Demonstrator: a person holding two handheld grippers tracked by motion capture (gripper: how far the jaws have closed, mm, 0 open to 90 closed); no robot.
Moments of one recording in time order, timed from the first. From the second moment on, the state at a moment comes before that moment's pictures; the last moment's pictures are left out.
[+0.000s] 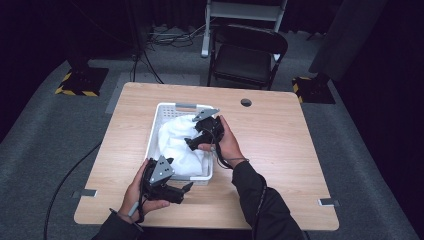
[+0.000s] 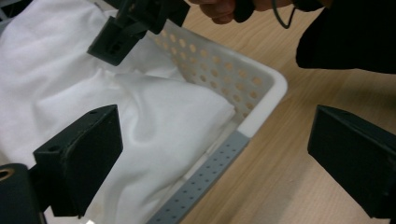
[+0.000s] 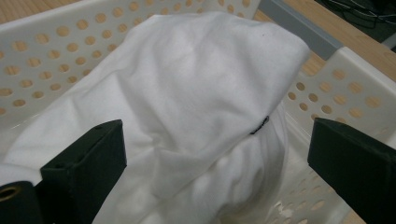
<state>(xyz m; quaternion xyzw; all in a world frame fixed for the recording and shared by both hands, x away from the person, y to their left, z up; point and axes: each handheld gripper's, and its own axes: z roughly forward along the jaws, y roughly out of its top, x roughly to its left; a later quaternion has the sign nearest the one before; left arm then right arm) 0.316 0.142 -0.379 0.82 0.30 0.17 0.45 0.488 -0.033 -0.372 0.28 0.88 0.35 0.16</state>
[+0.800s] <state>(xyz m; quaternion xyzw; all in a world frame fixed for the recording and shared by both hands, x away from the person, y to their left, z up) 0.296 0.107 -0.387 0.85 0.25 0.18 0.43 0.457 -0.065 -0.358 0.22 0.90 0.34 0.17</state>
